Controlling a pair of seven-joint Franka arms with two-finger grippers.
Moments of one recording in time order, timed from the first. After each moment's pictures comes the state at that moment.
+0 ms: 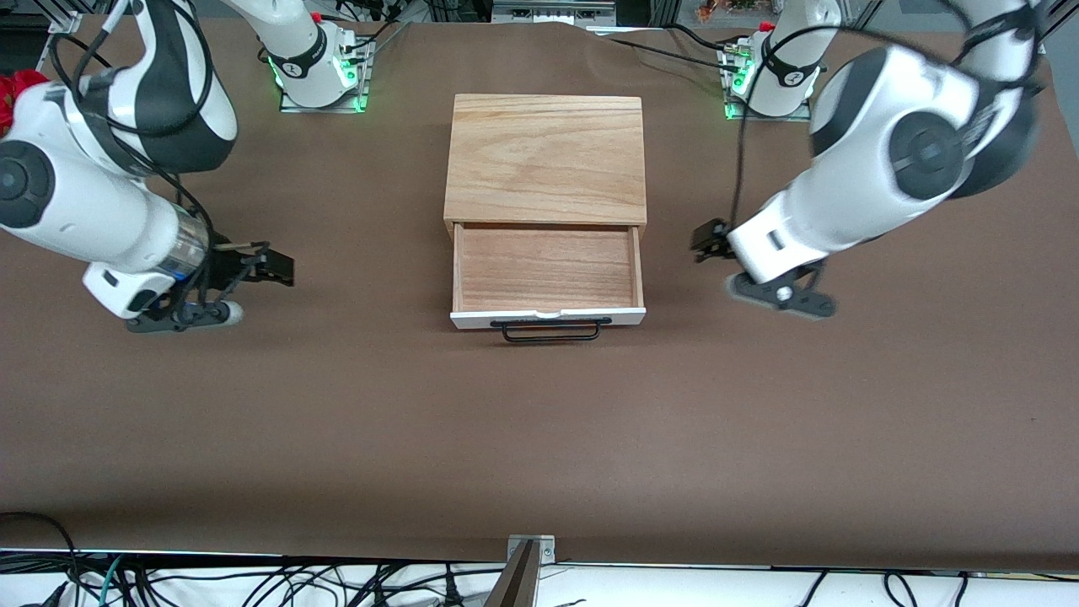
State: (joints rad) left arm -0.22 0.34 -0.17 -1.50 -0.14 1.76 -0.13; right arm 0.21 0.29 -0.02 -1.59 0.13 1.80 0.05
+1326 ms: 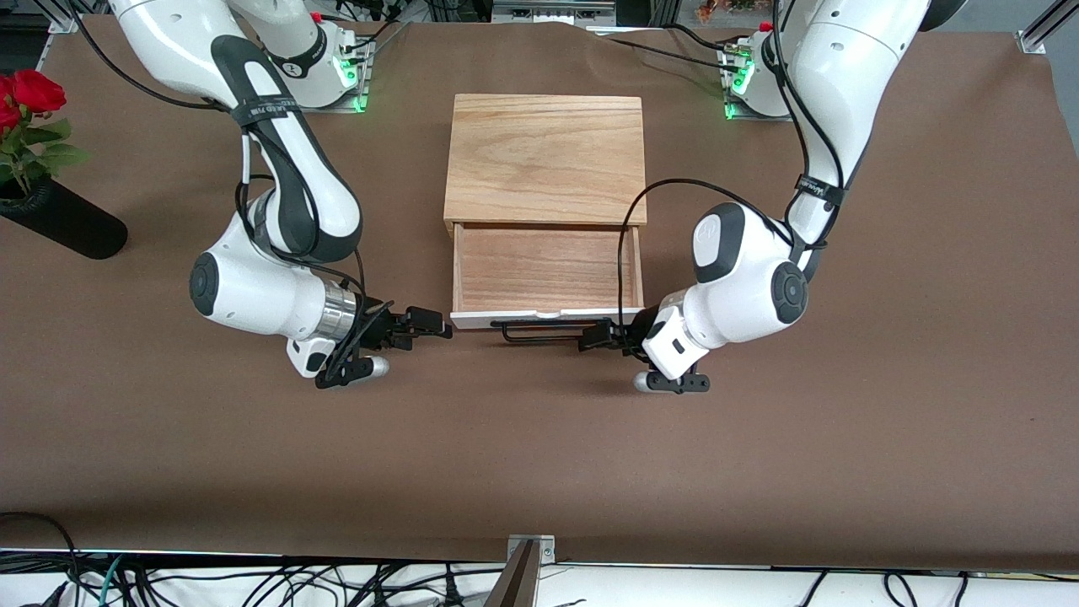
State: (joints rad) left arm -0.27 0.68 -0.21 -1.49 -0.57 2.29 -0.13; right arm 0.25 0.59 0.11 -1.57 0.68 2.23 -0.19
